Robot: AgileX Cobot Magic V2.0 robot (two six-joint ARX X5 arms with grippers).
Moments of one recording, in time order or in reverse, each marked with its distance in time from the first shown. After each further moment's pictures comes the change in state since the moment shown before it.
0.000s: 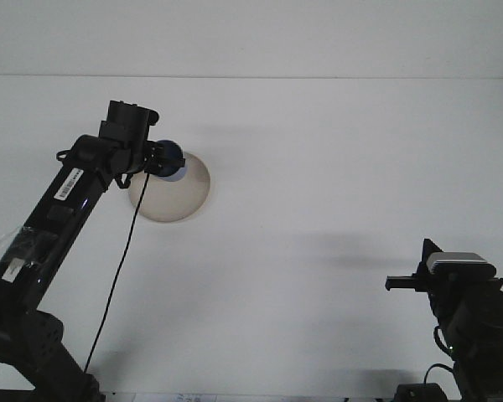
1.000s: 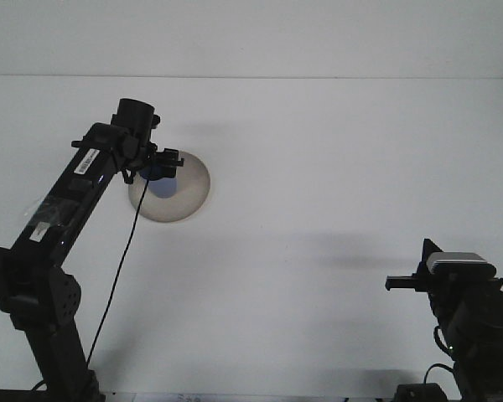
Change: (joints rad) left arm 0.045 0.191 0.119 -0.092 0.002 -0.029; right arm 0.000 0.000 0.000 0.000 0.000 0.000
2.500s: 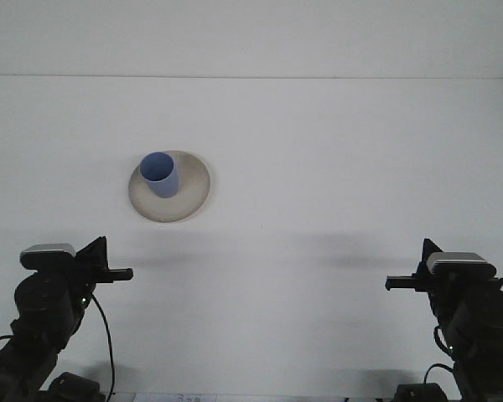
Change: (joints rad) left arm -0.079 -1.400 -1.178 0.468 -0.084 -0.203; right arm 0.000 0.000 0.000 0.000 0.000 0.000
